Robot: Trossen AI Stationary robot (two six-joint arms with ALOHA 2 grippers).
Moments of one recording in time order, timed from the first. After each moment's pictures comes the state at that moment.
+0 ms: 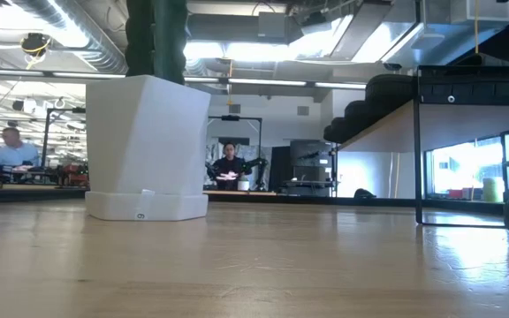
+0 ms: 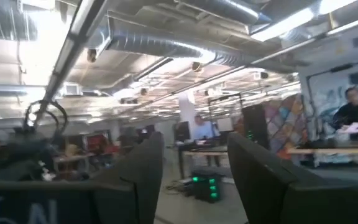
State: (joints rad) left arm 0.10 1.68 1.63 -0.27 -0.04 0.37; right arm -0.62 0.17 0.71 -0.05 0.06 0.13
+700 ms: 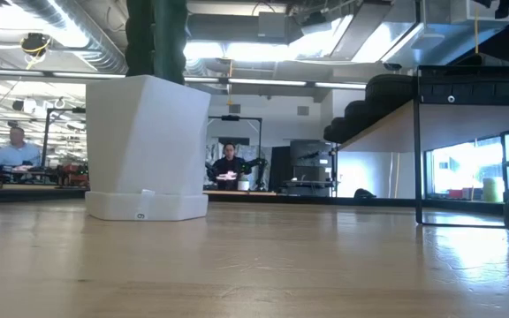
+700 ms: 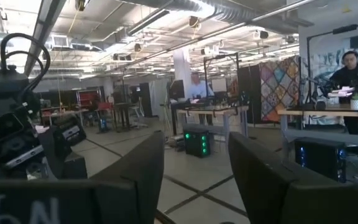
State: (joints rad) left arm 0.10 1.68 1.63 -0.27 -0.04 0.36; right arm -0.62 0.17 0.71 -0.25 0.06 0.10
